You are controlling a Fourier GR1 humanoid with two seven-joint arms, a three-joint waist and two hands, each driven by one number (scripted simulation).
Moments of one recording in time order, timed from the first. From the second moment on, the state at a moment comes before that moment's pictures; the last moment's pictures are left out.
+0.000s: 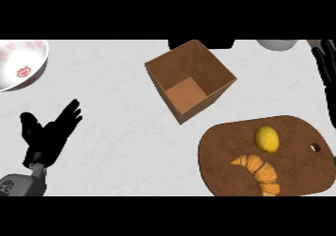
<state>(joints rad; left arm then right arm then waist) -0.11 0.45 -0.19 -1.34 0.39 0.10 0.17 -0.26 -0.51 0.02 -1.70 -0.40 -0.16 -0.06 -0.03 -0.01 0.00</state>
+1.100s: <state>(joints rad) -0.09 0.60 -0.11 -1.32 0.08 0.31 0.05 0.18 -0.57 -0.02 -1.29 -0.13 -0.07 -0.65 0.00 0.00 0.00</state>
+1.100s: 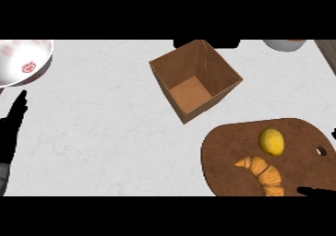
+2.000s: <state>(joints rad) -0.12 0.56 -0.09 -1.29 0.03 0.29 0.05 -0.06 -0.83 0.20 -1.39 0.20 0.20 -0.07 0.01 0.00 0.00</state>
